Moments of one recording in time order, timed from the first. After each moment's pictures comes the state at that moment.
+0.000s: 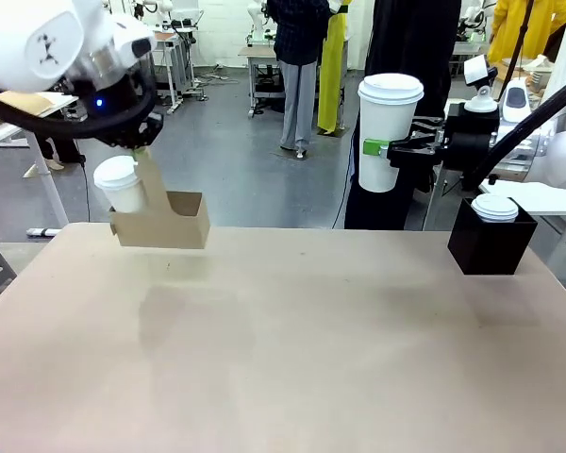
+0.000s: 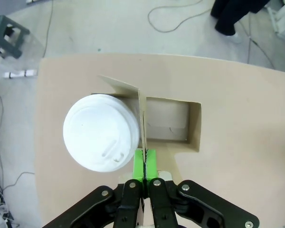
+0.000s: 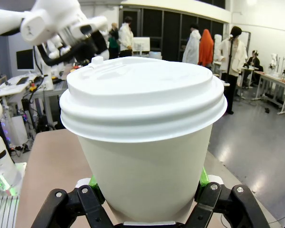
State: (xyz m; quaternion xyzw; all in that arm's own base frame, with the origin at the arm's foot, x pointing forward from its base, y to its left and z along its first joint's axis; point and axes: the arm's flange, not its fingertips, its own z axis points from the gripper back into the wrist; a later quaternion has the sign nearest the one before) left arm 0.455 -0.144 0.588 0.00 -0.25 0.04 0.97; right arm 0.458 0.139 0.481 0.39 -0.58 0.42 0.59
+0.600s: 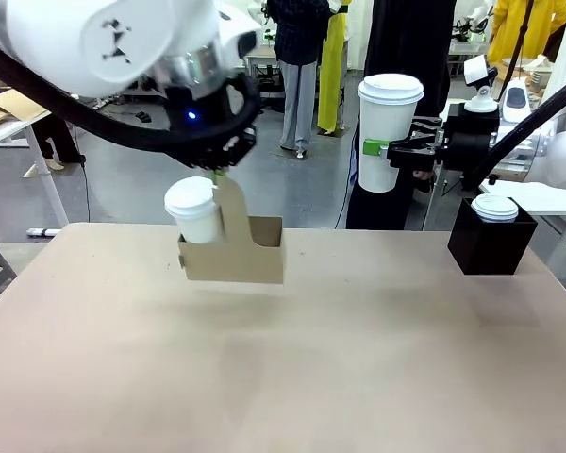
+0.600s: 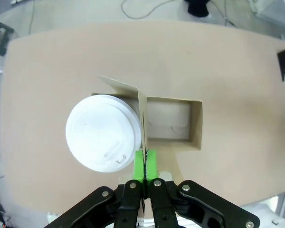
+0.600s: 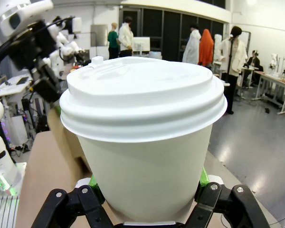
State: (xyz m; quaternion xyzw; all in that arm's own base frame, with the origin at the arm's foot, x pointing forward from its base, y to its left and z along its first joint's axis) left arm 0.347 -0.297 0.595 -0.02 -0.24 0.01 0.97; right arm 0.458 0.139 0.481 0.39 -0.58 0.42 0.59
